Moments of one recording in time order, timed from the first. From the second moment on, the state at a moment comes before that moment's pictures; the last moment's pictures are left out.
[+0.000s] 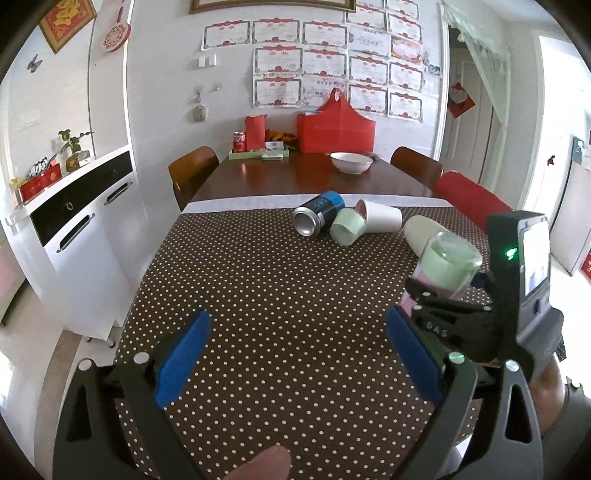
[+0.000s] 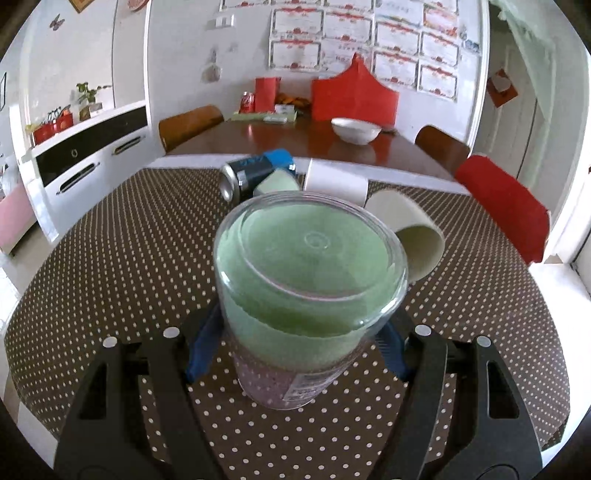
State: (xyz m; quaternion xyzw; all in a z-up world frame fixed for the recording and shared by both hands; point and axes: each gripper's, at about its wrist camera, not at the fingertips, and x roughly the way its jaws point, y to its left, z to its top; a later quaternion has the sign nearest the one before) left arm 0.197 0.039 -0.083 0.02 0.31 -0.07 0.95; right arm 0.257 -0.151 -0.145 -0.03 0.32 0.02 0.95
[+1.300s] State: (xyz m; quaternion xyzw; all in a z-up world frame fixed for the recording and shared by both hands) left arm 0.098 0.003 -0.012 0.00 0.21 -0.03 0.98; right arm 0.107 -0.214 -0.035 0.04 0.20 0.04 0.98
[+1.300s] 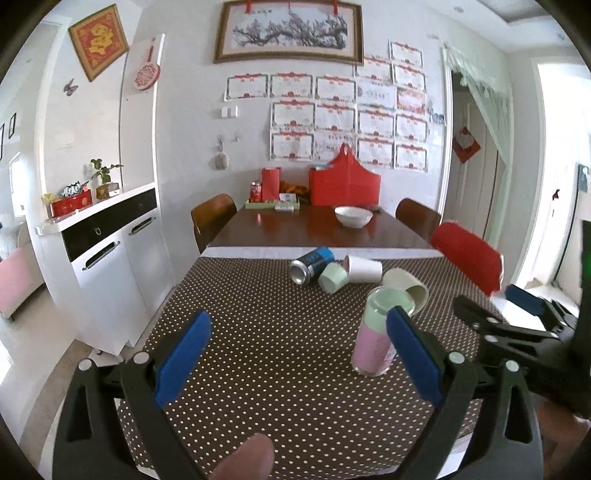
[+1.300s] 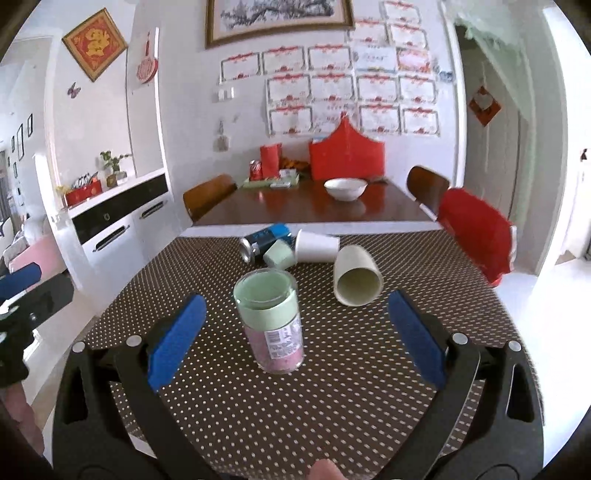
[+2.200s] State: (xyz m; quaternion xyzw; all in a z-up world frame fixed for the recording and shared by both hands) left arm -0.005 0.000 0.001 0.02 0.13 0.01 0.99; right arm -0.011 -0.199 -0.007 0.03 0.13 0.01 0.99
